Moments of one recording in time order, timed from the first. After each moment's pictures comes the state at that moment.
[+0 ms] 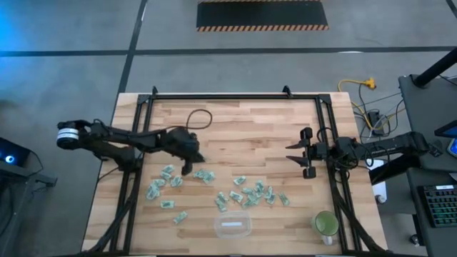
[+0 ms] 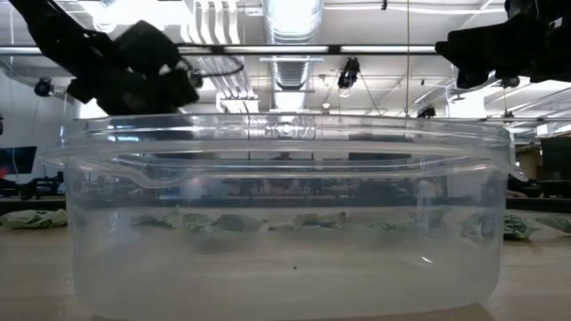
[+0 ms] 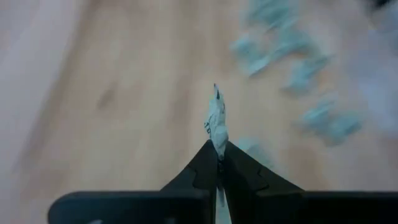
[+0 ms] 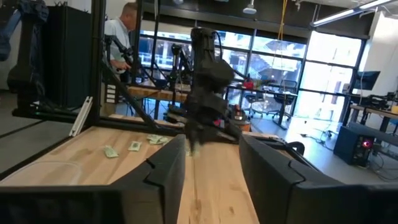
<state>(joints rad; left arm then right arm) 0.14 1.23 0.43 0.19 0.31 -0.05 0.10 0.39 0.01 0.53 0.08 -0.12</state>
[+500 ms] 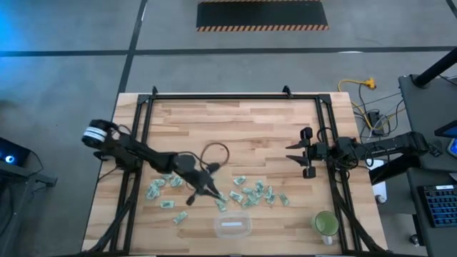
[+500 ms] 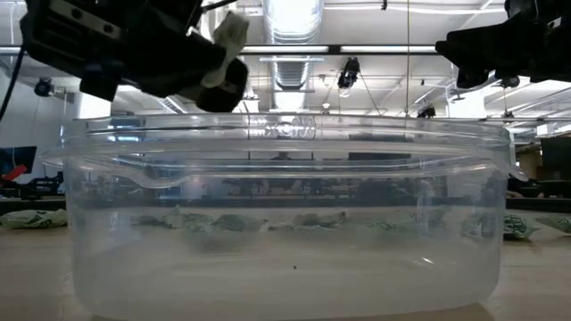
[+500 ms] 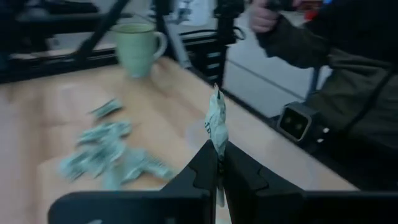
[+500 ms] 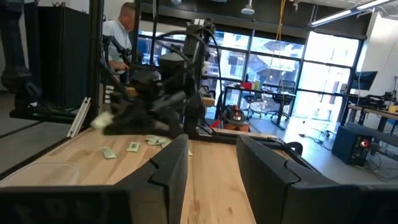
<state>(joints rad) -0.22 1.60 0.58 0.81 0.40 0.04 0.10 0.39 0.01 0.54 0.09 -0.12</state>
